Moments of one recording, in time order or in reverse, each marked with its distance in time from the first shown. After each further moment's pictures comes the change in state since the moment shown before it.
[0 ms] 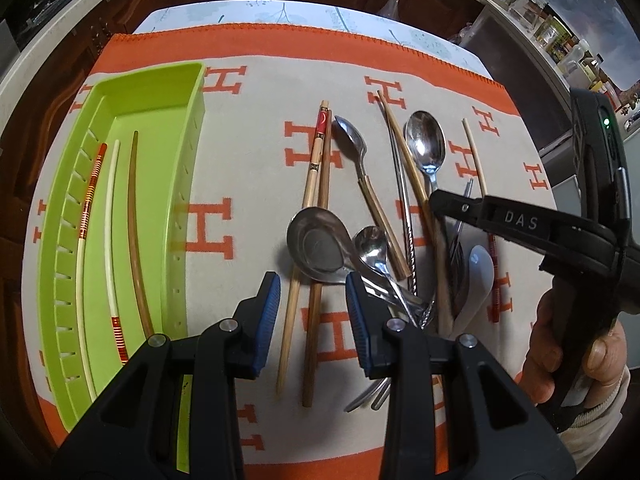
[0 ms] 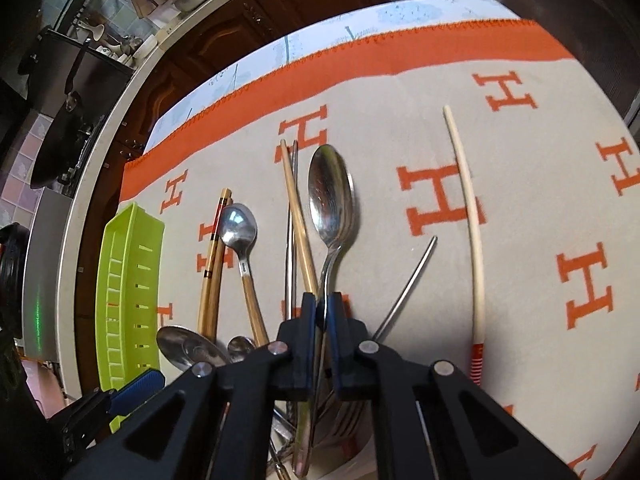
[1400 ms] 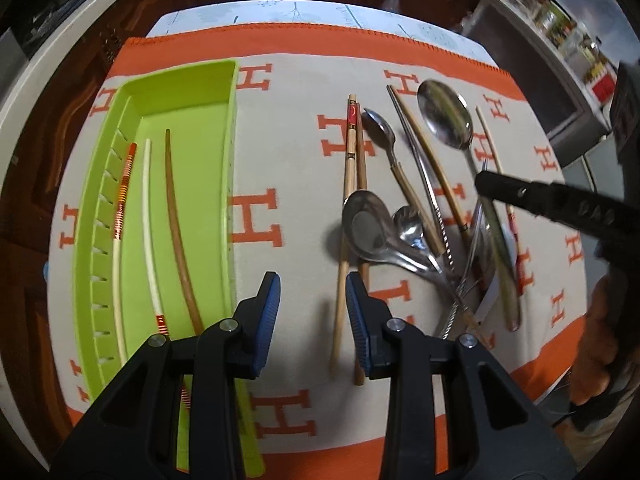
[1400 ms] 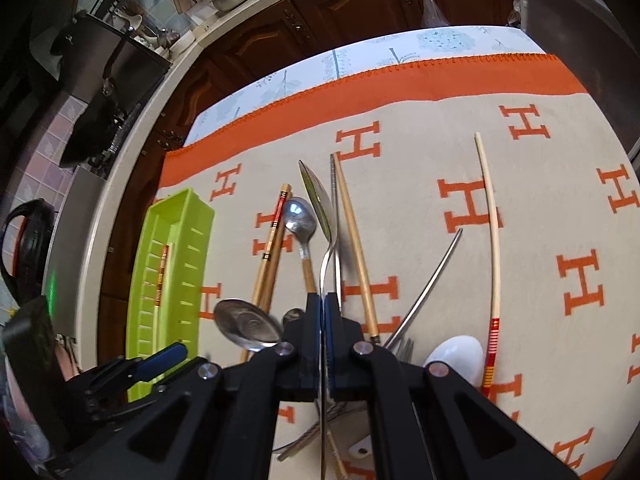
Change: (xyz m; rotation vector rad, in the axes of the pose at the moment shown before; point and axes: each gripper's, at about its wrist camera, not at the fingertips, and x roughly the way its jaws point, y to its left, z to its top) left arm -0.013 0.027 -0.007 0.065 0.011 0.050; right arm -0.035 0.028 -0.012 -0.070 -0.016 0.081
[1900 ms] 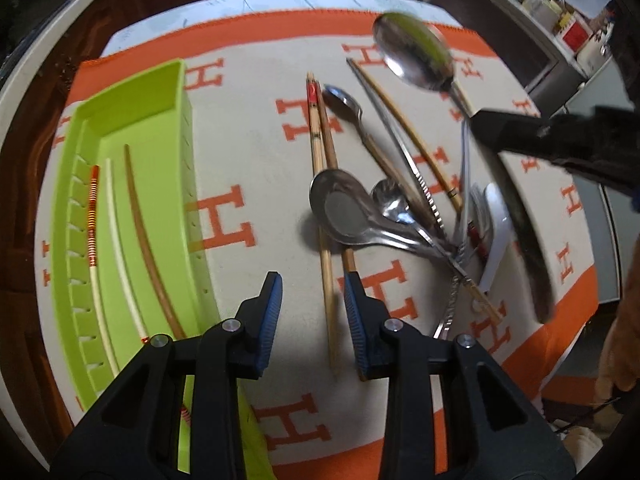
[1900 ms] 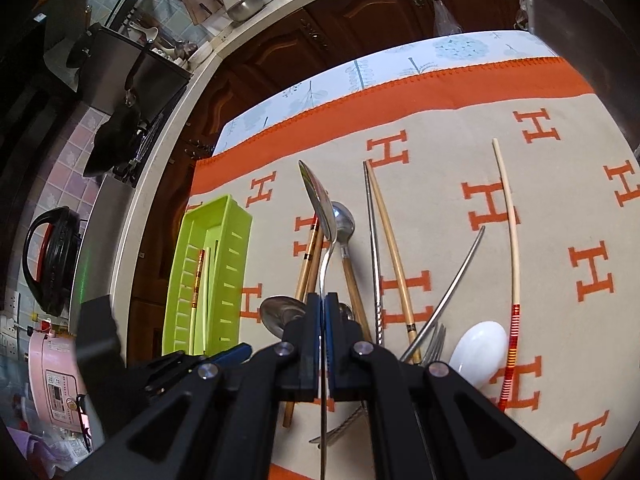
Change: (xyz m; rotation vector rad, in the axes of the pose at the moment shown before) left arm 0.020 -0.015 -0.003 0.159 0.050 -0.045; right arm -0.017 0.015 -0.004 0.013 -0.022 0.069
